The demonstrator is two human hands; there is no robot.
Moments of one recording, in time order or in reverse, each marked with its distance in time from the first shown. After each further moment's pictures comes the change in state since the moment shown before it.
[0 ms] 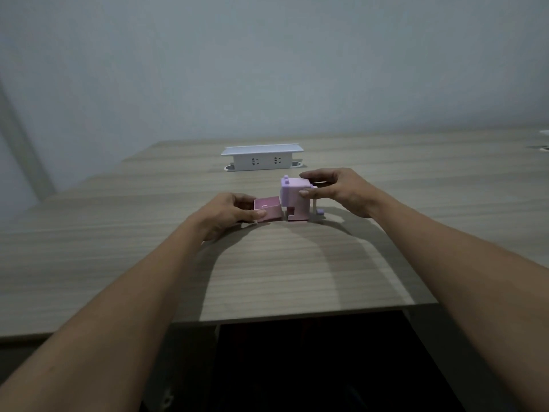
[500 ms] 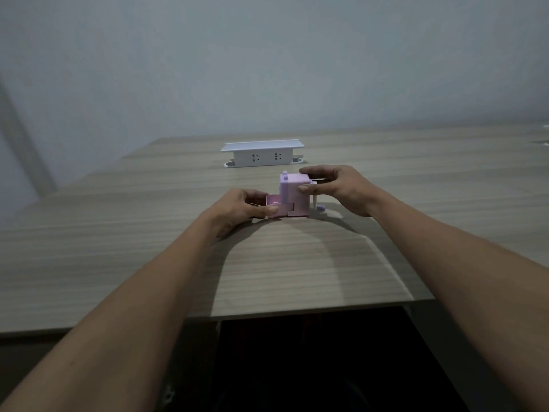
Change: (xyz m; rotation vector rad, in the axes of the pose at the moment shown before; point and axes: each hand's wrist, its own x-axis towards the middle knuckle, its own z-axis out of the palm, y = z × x) left_hand 0.007 -0.002 0.018 -0.003 -0.026 0.054; right_hand 0.001 0.009 0.005 0.081 0.007 -0.020
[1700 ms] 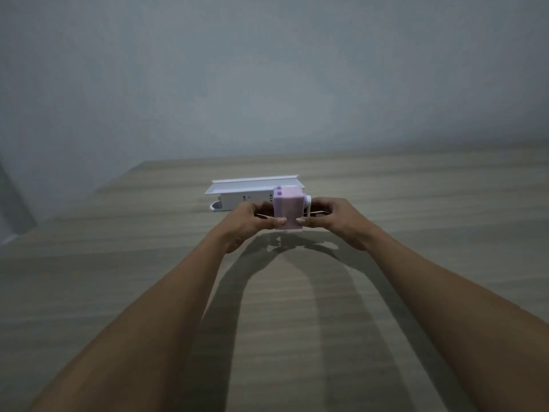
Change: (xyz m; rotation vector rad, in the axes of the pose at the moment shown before) left_hand 0.160 0.031 -0.027 0.050 -0.040 0.065; right_hand 0.127 0.027 -0.037 -0.033 0.030 0.013
